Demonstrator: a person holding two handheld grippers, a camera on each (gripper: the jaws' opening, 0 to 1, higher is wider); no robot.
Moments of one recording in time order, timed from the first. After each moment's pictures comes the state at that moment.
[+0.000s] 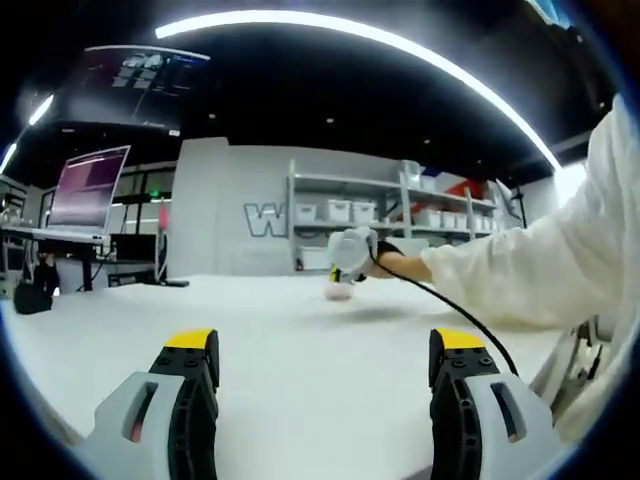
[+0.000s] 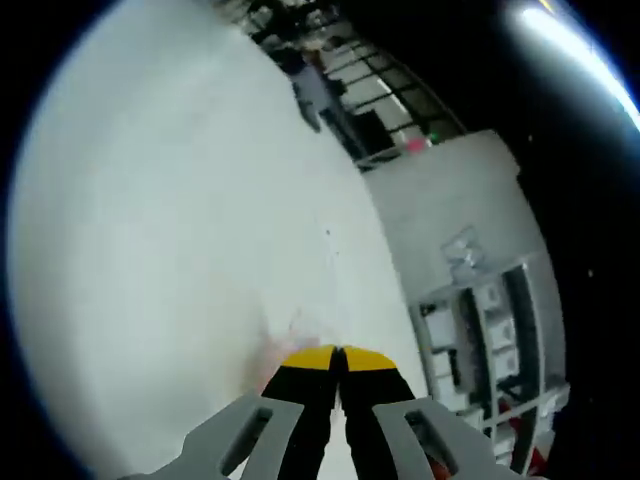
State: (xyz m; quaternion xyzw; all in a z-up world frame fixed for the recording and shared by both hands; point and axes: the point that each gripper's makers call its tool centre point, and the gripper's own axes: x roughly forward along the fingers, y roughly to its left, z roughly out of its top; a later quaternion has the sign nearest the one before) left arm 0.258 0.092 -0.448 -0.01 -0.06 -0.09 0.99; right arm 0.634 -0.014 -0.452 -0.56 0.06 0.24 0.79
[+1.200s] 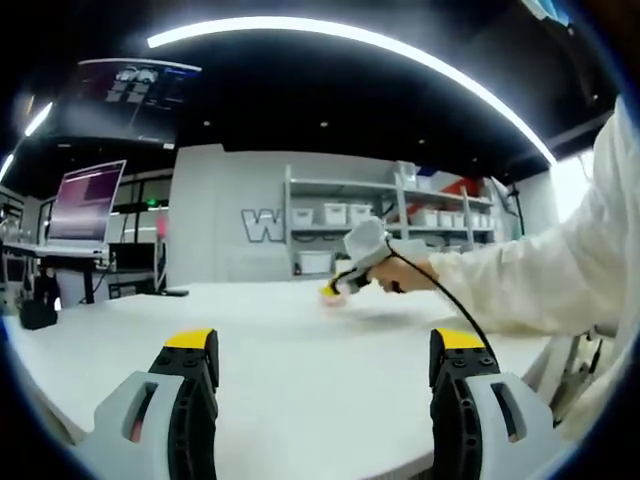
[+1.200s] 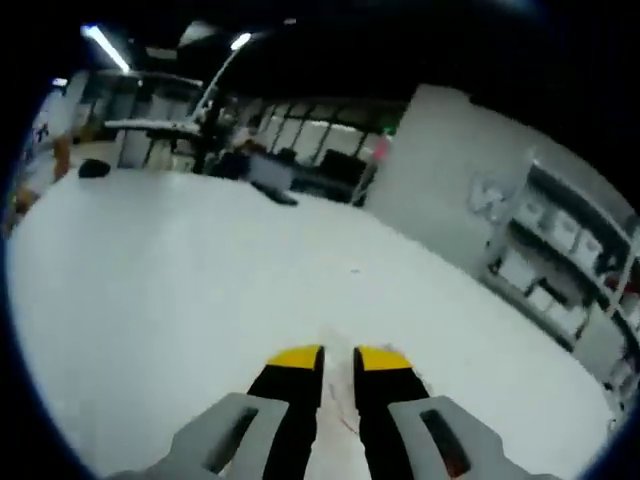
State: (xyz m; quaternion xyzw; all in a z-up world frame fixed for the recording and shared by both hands) left arm 0.245 0.080 -0.435 0.01 -0.06 -0.10 0.99; right arm 0.578 0.001 -0.447 -0.16 0.09 0.37 0.91
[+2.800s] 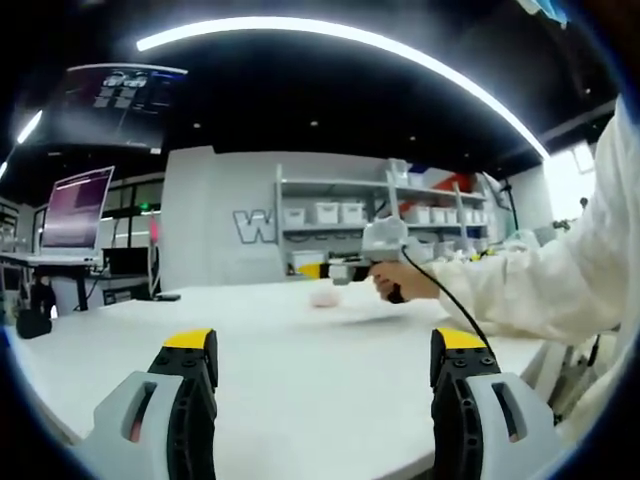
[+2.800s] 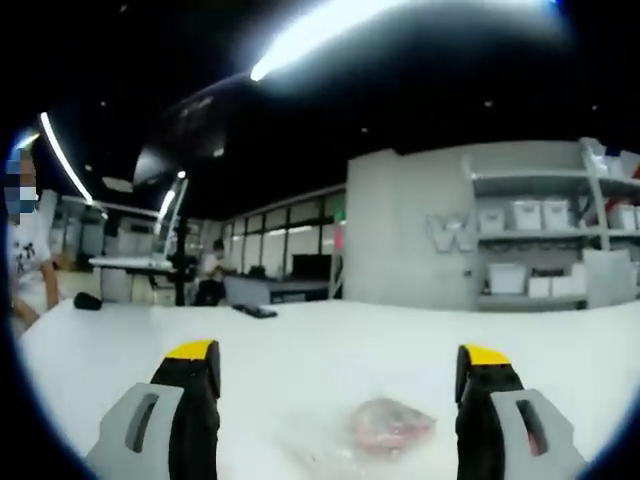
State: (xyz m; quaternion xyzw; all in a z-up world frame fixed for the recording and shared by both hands) left arm 0.245 0.064 -0.432 0.02 -0.06 -0.11 0.99; right arm 0.582 -0.019 -0.393 -0.01 -0.05 0.34 0.94
